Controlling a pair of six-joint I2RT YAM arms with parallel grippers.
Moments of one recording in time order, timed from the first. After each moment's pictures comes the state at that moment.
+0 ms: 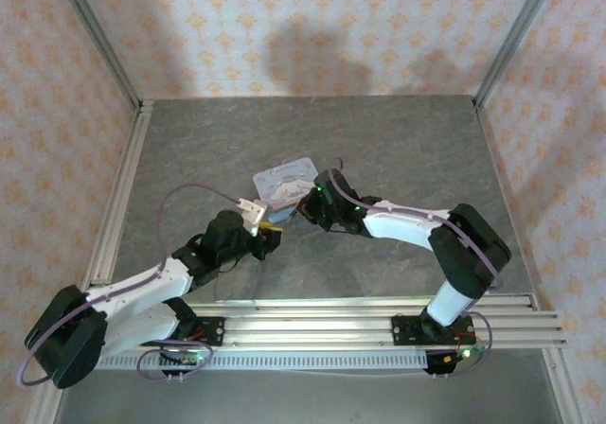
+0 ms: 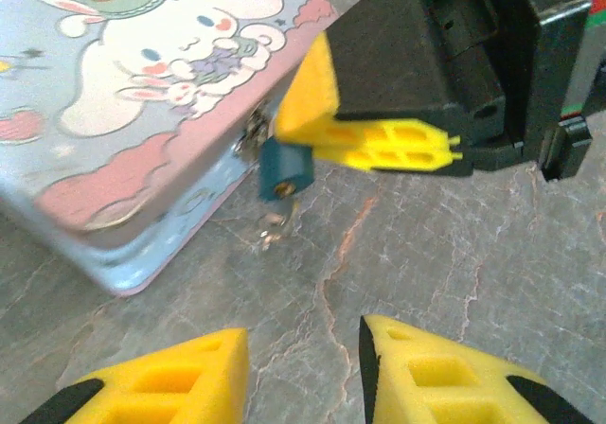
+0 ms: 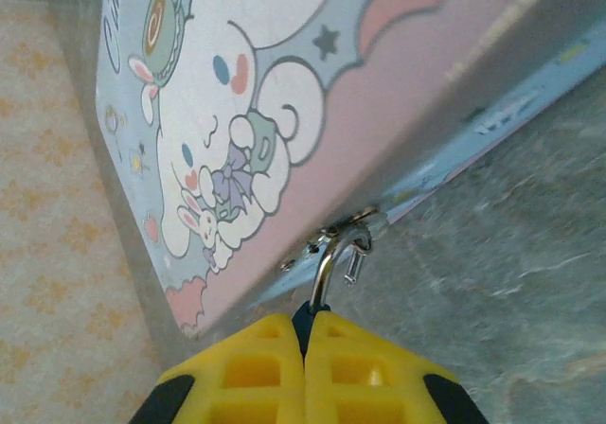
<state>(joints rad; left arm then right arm) -0.63 0.99 0.35 0.10 0.09 -0.29 0.75 1.63 0.91 -0.01 -0.17 1.28</state>
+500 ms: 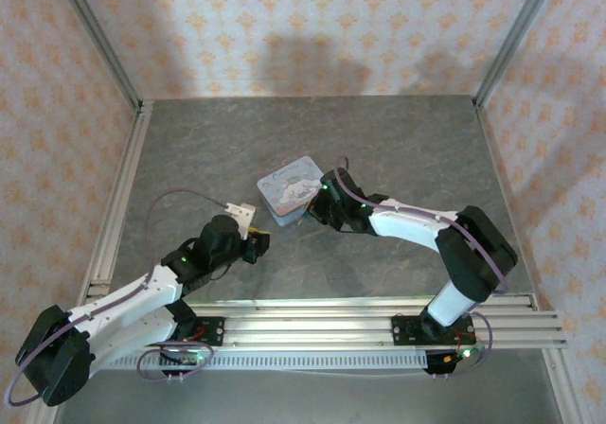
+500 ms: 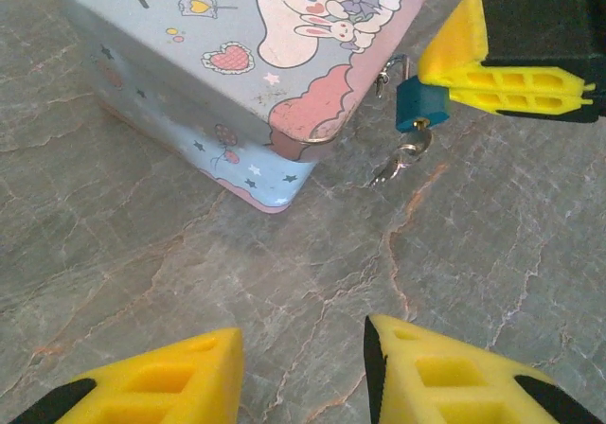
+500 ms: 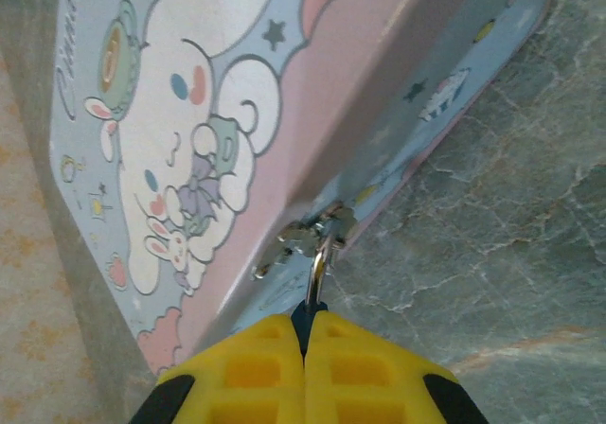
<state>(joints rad) -0.63 0.88 0.35 -0.11 -0.02 -0.35 0.72 1.61 0.89 -0.10 -0.14 1.18</state>
